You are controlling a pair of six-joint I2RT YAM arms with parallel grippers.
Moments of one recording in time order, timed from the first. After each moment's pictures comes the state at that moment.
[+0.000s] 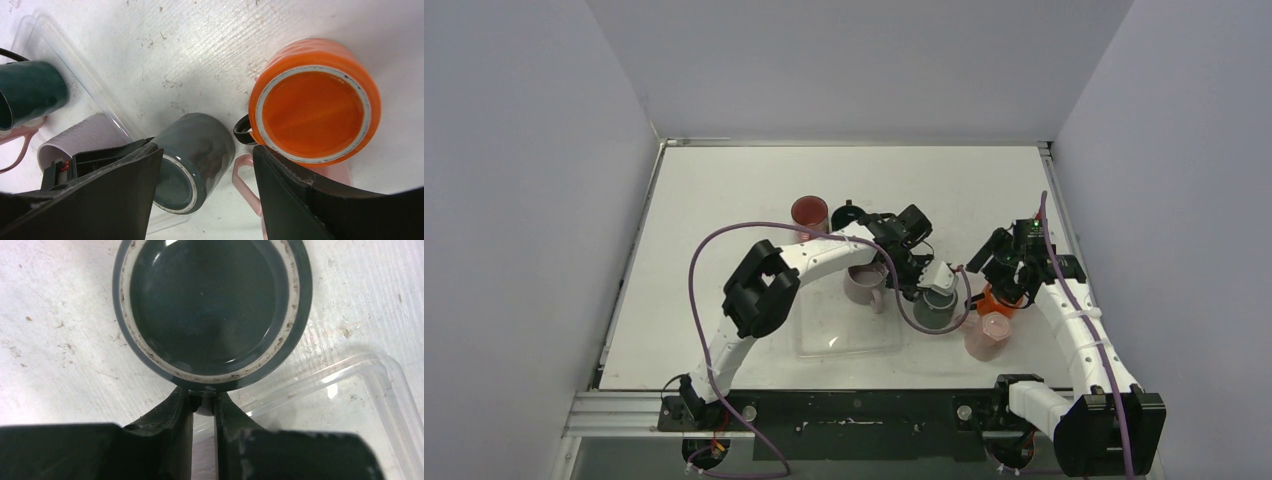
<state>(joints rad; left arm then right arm) -0.95 2.21 1.83 -0.77 0.49 0.95 0.02 1.06 0.83 -0.78 -0.04 0.72</state>
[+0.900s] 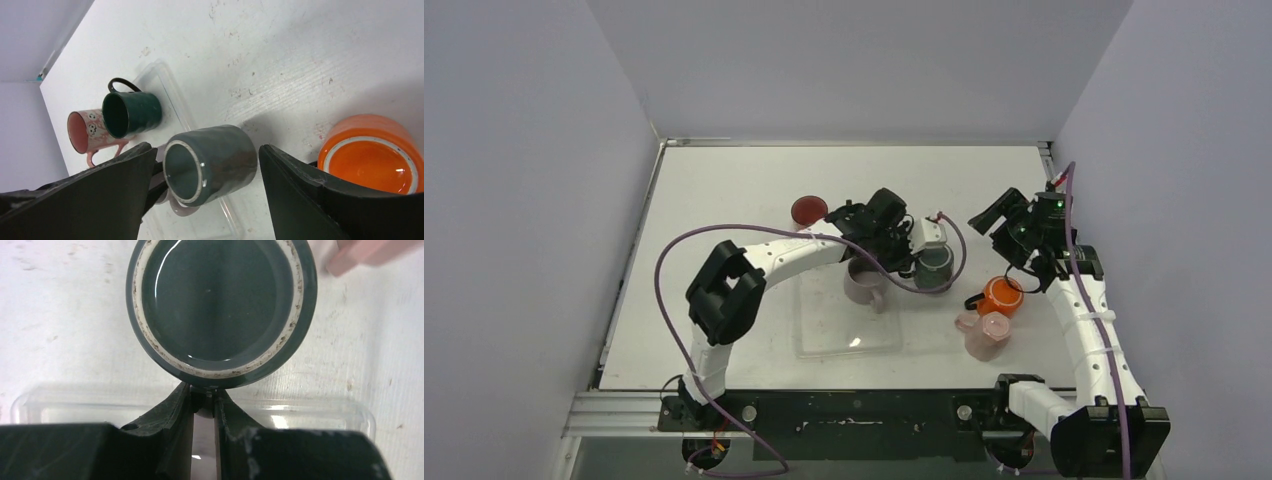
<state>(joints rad) -0.88 2.02 1.60 -0.43 0.38 0.46 -0.01 1.05 0.98 -0.64 -0.14 0.72</state>
